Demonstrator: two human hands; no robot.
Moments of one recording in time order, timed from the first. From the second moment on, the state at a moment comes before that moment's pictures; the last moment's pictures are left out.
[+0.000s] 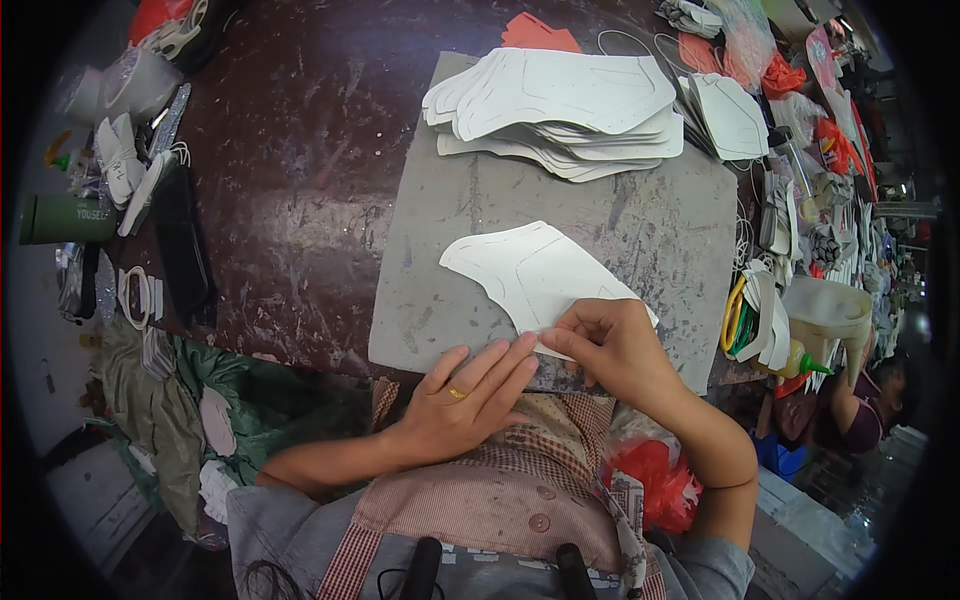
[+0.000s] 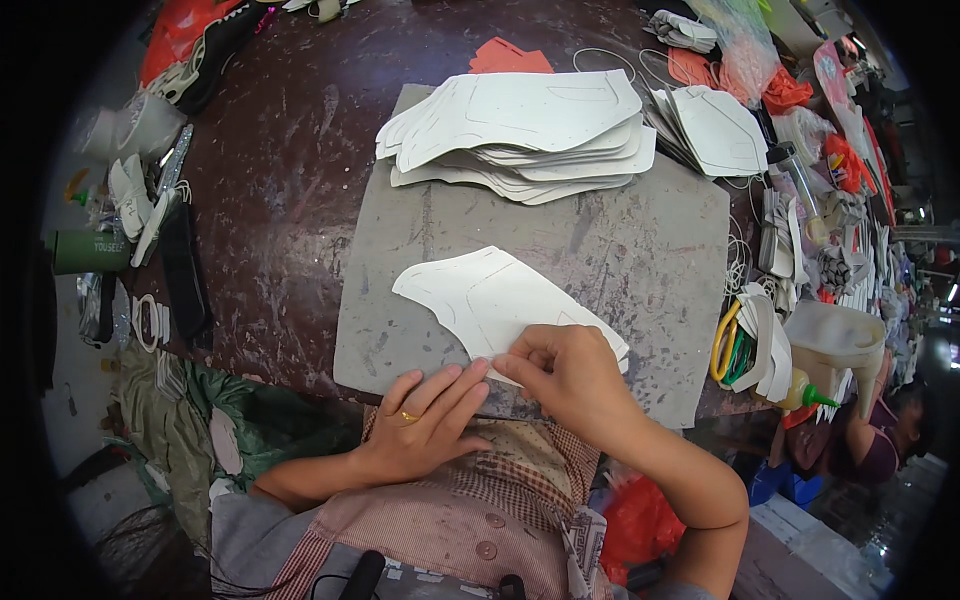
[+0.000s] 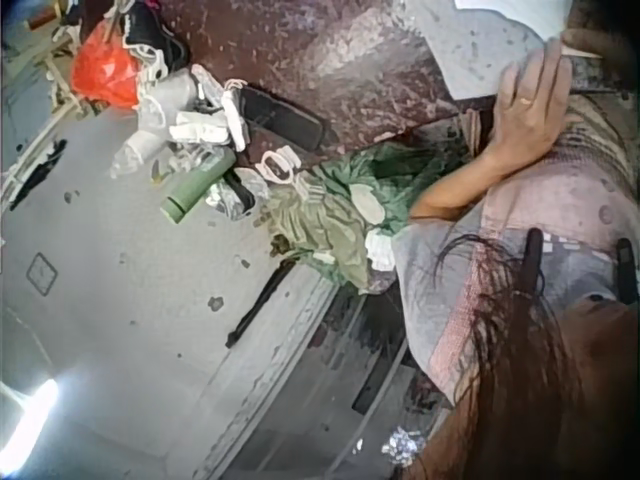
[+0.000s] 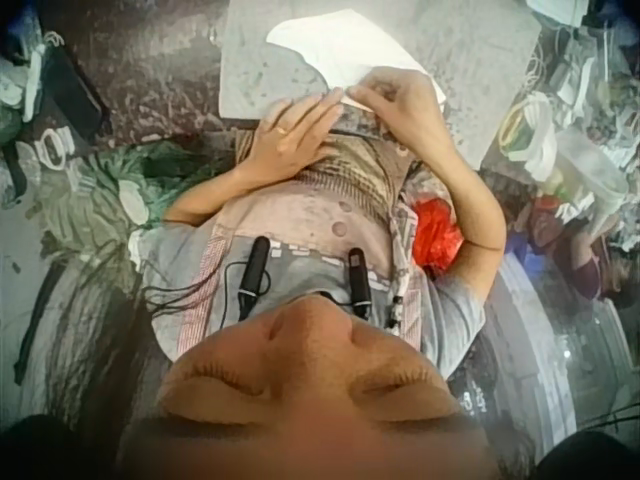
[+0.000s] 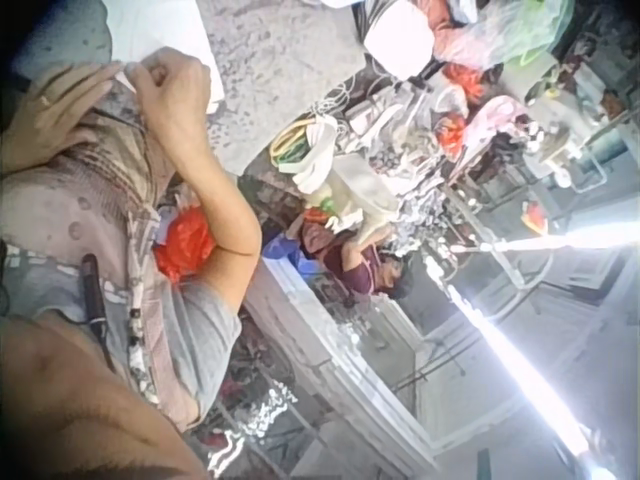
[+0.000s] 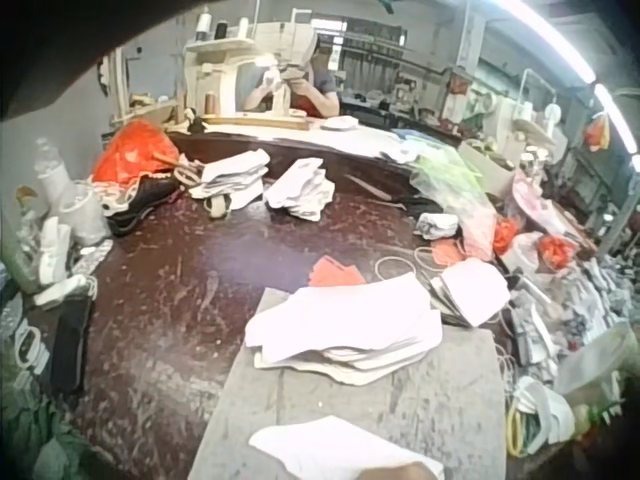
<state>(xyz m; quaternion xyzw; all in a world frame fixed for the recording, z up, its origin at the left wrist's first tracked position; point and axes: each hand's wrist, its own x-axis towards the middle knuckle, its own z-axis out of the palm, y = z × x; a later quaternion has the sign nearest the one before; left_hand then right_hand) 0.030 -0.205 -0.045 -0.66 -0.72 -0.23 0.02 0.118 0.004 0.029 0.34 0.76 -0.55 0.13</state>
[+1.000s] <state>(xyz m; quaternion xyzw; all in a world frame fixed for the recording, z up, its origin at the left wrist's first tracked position) 0.038 -0.172 -0.005 -0.63 -0.76 -0.13 0.02 0.183 0.022 0.021 0.20 0.93 -0.31 -0.06</state>
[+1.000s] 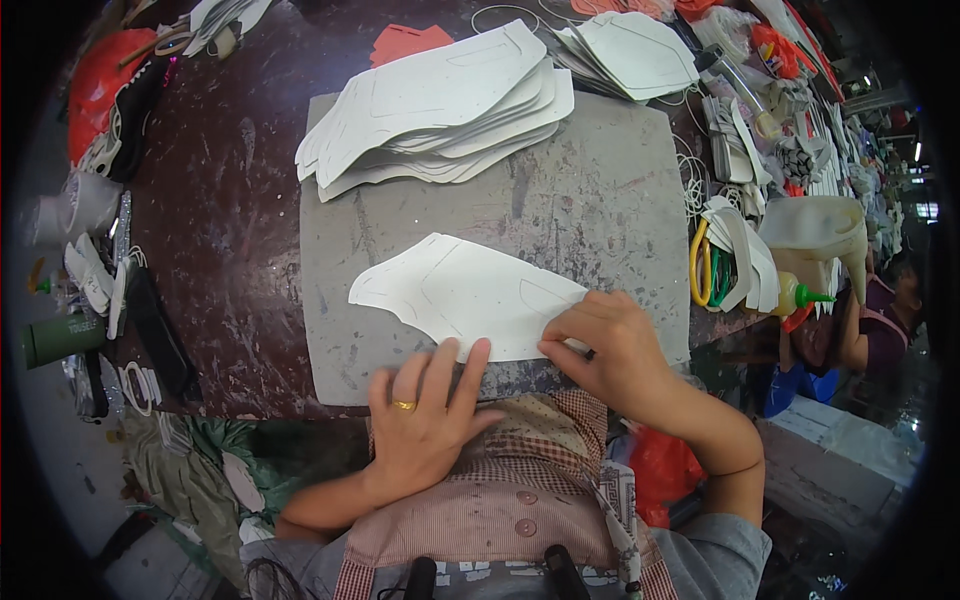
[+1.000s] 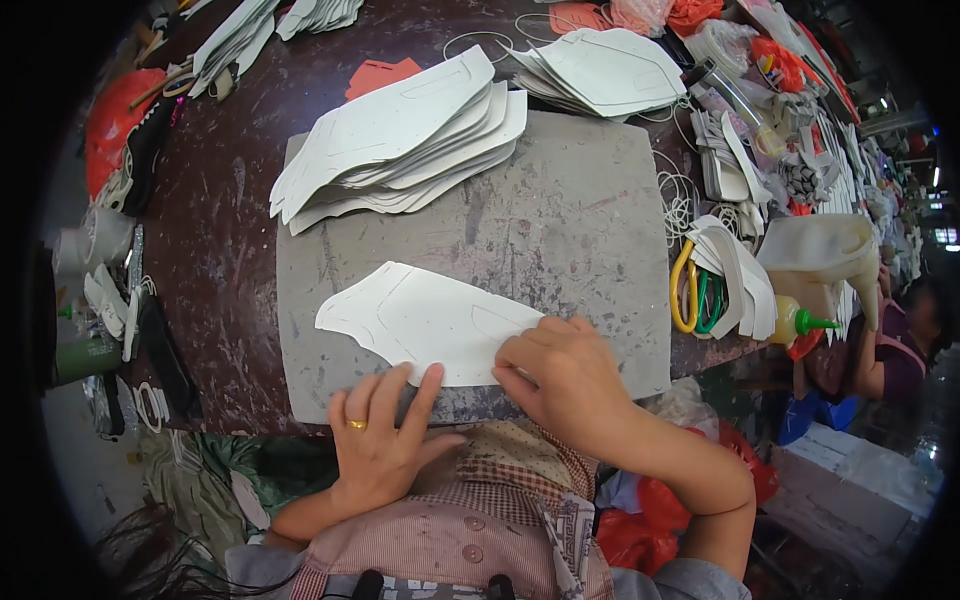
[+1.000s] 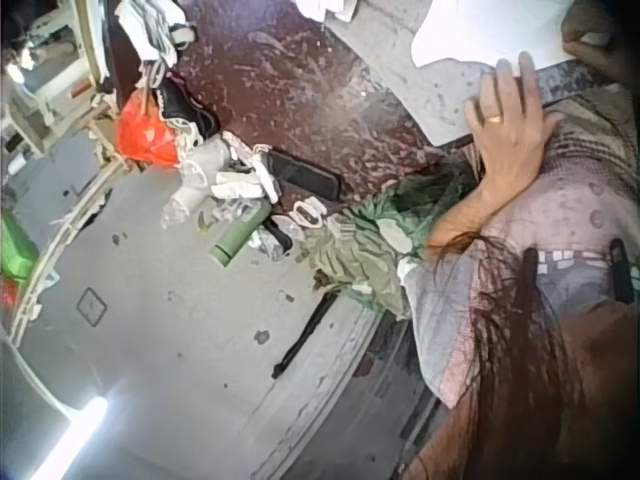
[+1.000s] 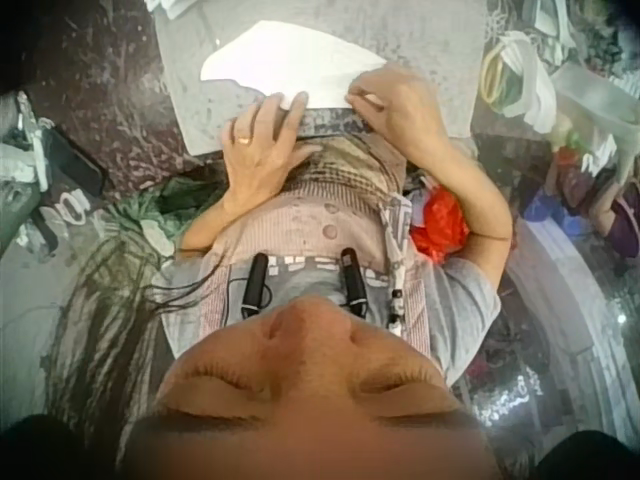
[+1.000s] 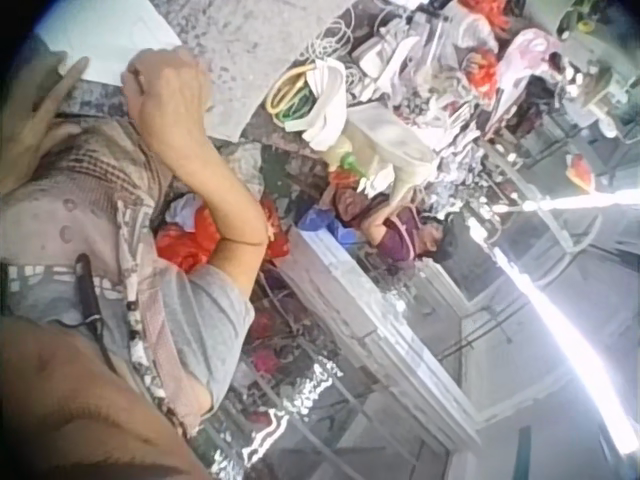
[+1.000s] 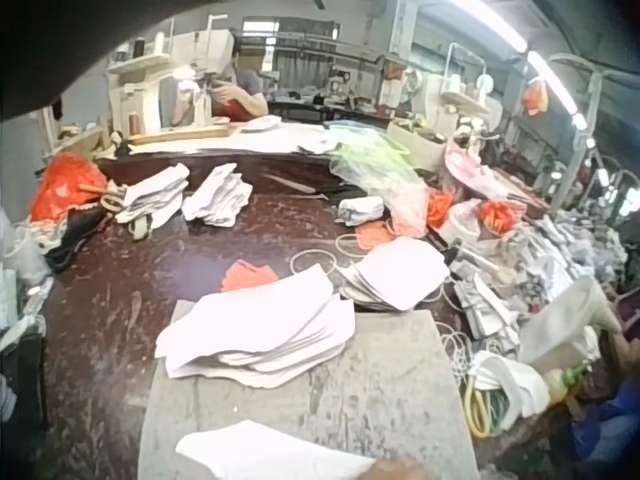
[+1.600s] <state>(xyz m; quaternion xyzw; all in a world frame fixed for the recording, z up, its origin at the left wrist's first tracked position) 0.088 -0.145 -0.042 -0.69 -0.70 -0.12 0.10 0.212 0.051 0.014 0.44 0.68 -0.57 -0.12</state>
